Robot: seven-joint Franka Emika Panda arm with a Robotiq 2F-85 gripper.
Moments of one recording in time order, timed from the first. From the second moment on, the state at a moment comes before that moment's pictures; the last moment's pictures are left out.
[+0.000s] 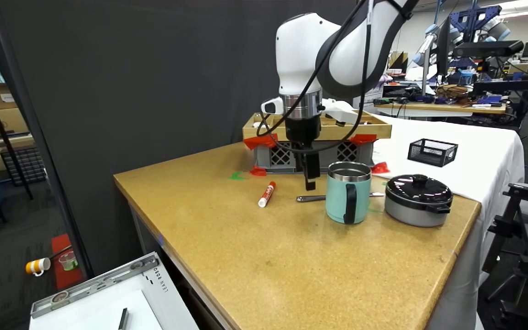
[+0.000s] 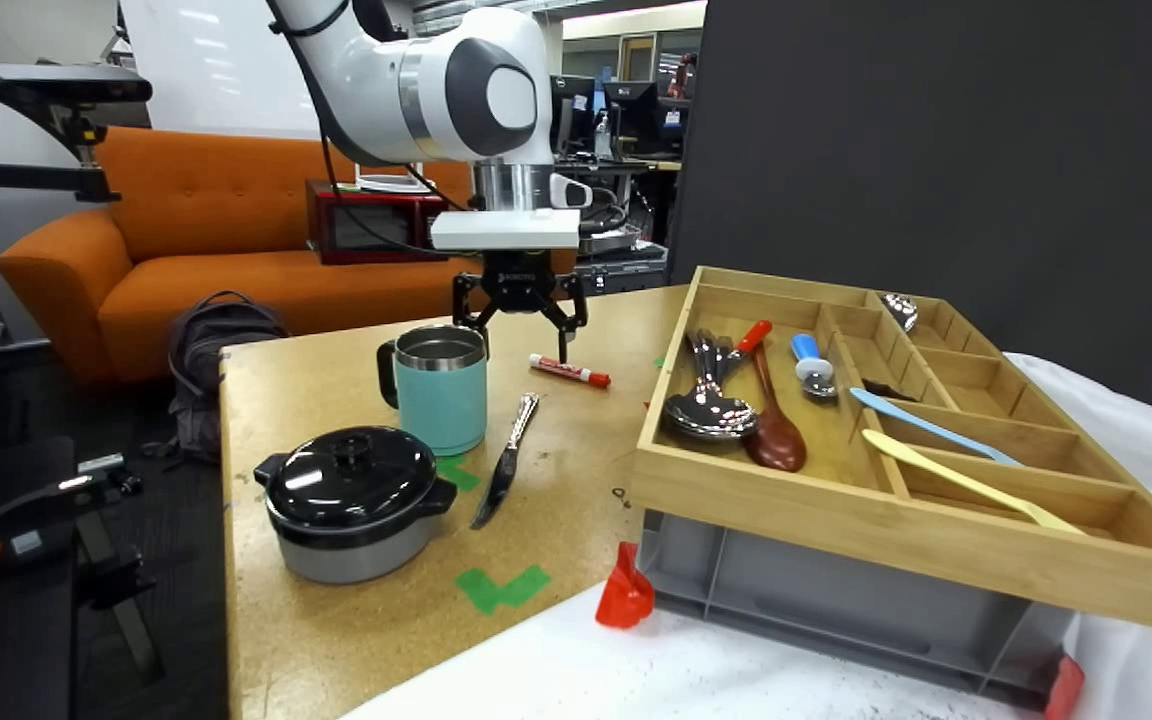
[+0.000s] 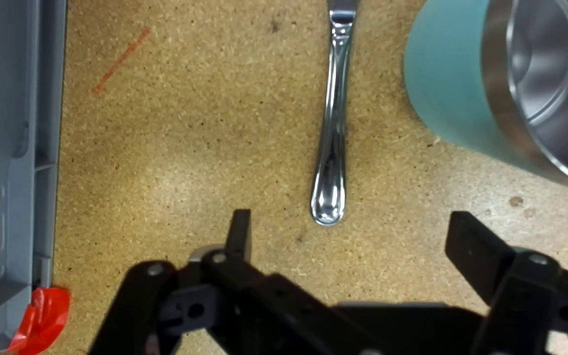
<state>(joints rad) 0.14 0.60 0.08 -1.98 -0.31 2.55 -0.38</state>
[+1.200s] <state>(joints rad) 0.08 0.71 0.09 -1.92 -0.30 2.55 -0.40</state>
